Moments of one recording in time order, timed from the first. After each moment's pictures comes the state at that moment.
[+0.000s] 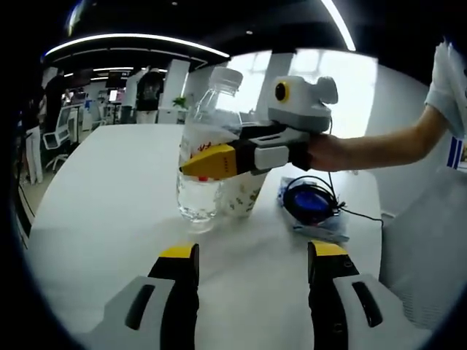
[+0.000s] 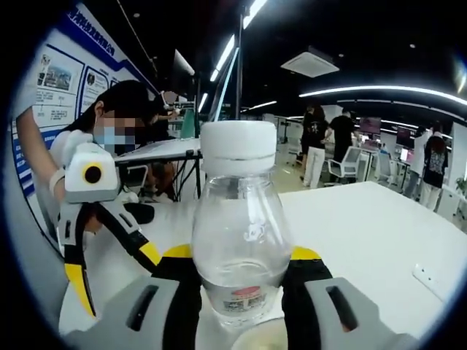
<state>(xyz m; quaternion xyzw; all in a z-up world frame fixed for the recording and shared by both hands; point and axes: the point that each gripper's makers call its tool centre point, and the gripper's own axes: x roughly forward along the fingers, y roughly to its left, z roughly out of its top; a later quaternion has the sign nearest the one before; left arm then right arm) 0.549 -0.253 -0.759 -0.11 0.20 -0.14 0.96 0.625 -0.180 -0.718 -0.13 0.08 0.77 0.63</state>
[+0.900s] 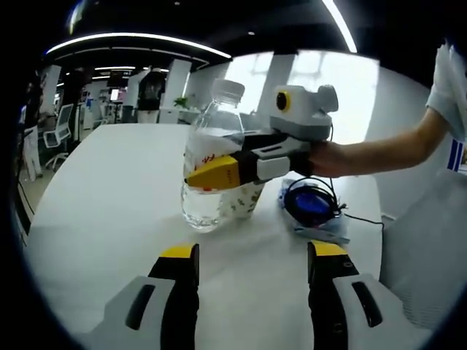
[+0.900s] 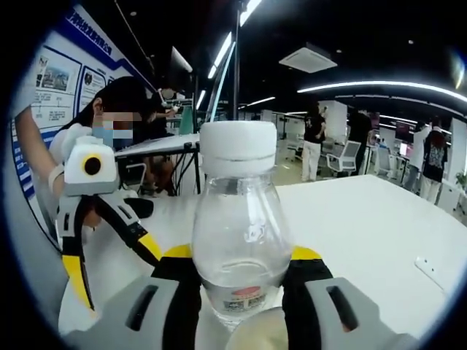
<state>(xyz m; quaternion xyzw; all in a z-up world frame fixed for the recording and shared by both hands) 0.551 -0.252 -0.759 -0.11 0.20 -0.14 0.96 0.624 -0.185 -0.728 -0.13 0.08 0.76 0.63</state>
